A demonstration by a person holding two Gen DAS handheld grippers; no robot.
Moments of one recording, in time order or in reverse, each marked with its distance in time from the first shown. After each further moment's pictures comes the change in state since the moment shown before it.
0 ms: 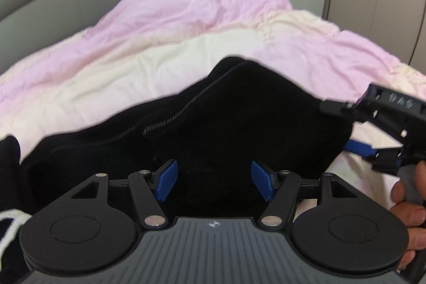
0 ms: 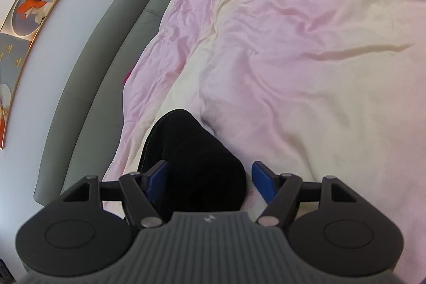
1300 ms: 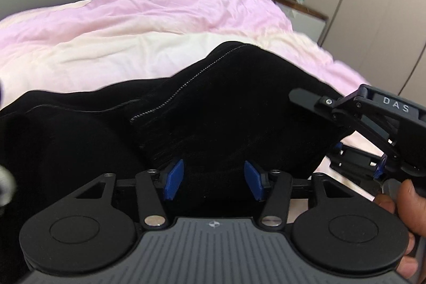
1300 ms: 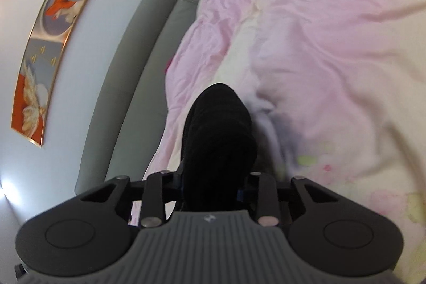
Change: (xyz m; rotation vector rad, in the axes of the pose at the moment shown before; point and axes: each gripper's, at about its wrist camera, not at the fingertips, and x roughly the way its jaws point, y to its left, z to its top) left arm -0.026 0.043 -0.020 -0.227 -0.053 -0.173; right arm 0.013 0.034 -0.019 -0.008 0.049 0.214
